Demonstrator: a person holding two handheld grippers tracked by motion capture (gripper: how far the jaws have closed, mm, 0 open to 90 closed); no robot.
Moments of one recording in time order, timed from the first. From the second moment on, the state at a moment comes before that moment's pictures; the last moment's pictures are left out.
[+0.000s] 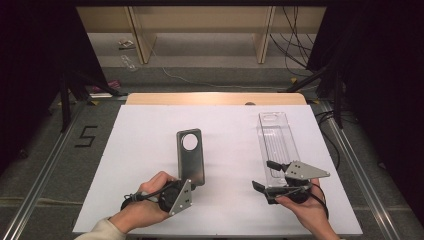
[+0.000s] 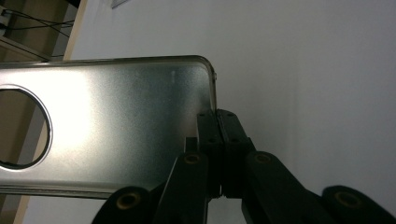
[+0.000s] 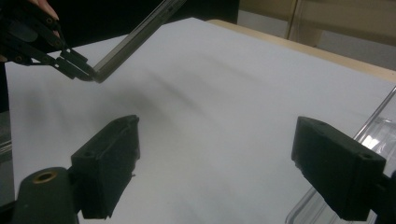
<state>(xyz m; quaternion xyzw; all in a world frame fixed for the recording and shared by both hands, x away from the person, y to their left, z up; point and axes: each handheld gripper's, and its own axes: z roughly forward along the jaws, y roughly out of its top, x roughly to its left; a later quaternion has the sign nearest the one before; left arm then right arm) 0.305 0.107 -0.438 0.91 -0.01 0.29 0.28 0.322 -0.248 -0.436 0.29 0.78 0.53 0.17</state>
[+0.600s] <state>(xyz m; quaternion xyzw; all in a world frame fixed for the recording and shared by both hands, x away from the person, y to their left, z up) 0.304 0.106 -0.436 0.91 -0.01 0.29 0.29 0.335 -0.214 -0.426 0.28 0.77 0.55 0.16</state>
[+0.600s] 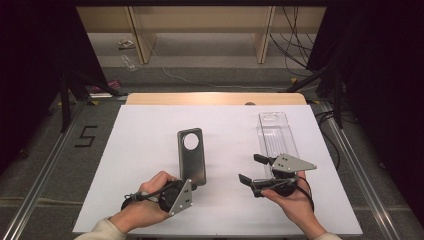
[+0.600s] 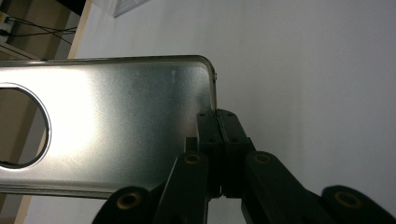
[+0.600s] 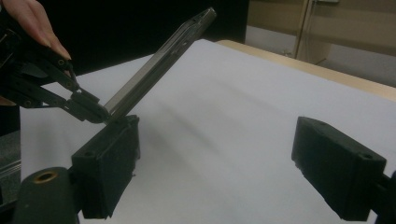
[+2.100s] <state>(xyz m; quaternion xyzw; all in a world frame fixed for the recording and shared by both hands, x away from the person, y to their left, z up) 0.301 0.079 -0.433 0.92 -0.06 0.28 0.28 0.376 -0.168 -0.416 0.32 0.75 0.56 0.14</state>
